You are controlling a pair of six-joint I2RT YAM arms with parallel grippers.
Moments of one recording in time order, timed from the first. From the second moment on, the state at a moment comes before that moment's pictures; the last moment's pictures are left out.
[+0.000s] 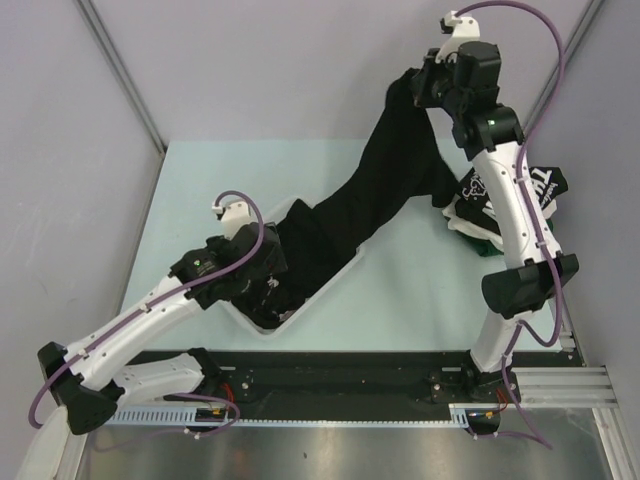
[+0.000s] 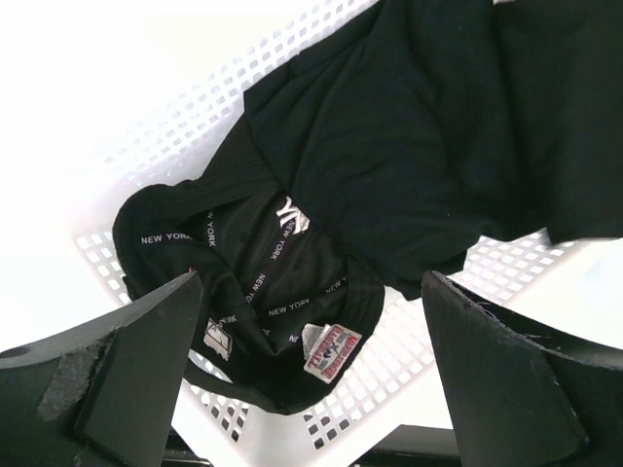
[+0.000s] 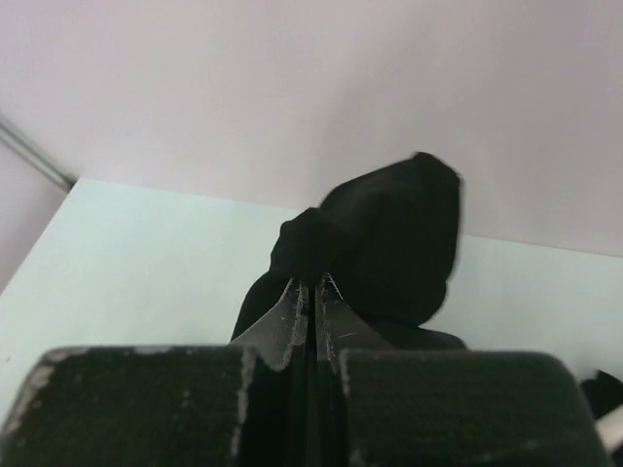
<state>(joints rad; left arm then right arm) -0.81 1.02 1.04 -0.92 -0.61 -0.85 0.29 1.83 2.24 -0.54 -0.04 0.17</state>
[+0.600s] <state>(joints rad) -0.81 1.05 1.03 -0.89 -0.59 -0.84 0.14 1.78 2.21 -0.52 0.00 0.14</state>
